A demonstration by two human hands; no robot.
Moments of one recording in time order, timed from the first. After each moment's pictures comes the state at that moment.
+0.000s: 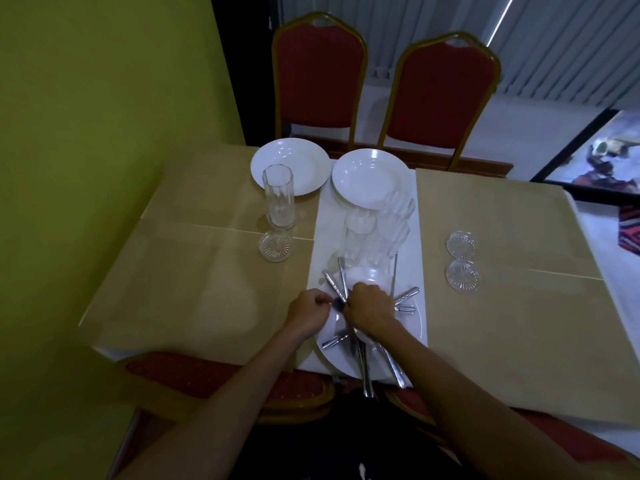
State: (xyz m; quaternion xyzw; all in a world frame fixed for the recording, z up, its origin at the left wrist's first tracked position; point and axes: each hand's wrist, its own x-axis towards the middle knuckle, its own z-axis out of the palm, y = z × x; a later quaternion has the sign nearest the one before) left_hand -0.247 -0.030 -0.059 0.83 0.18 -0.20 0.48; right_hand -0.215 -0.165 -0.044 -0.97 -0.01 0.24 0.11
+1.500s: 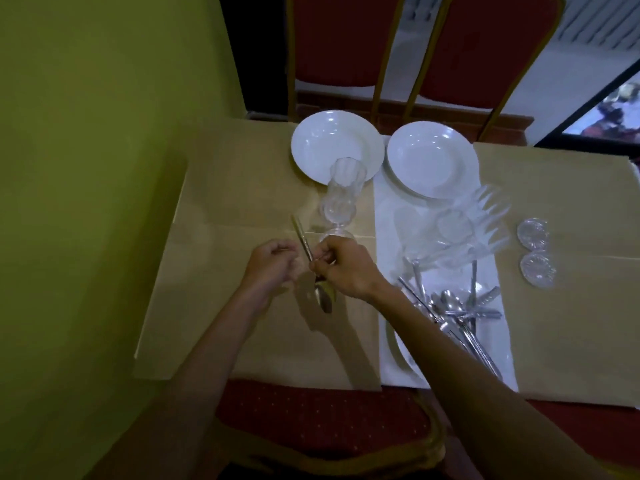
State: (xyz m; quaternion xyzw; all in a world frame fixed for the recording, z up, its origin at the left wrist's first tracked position) left_hand -0.157 0.188 -0.042 0.67 0.31 -0.16 0.65; right_hand -0.144 0.028 -0.017 -0.89 -0.05 0.22 0.40
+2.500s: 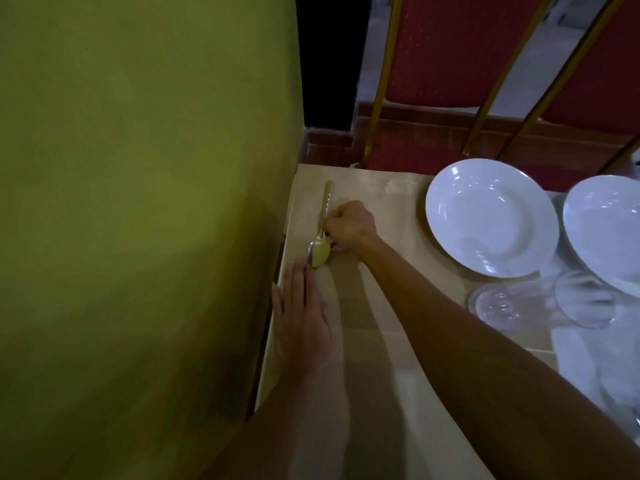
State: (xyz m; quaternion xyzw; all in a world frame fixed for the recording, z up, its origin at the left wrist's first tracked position) left_hand -0.058 0.366 -0.167 0.98 0.11 0.05 0.16; right_hand 0.128 0.296 -0.126 -0.86 0.13 0.24 0.44
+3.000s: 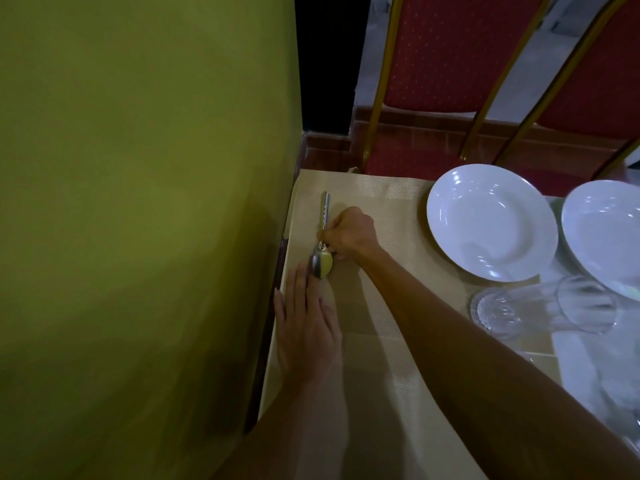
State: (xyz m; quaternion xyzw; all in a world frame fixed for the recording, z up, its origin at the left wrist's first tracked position) left_hand -0.057 0.365 -0.164 0.97 0.14 0.04 0.20; right_hand 0.130 0.304 -0.144 -0.89 0.11 0.23 0.37
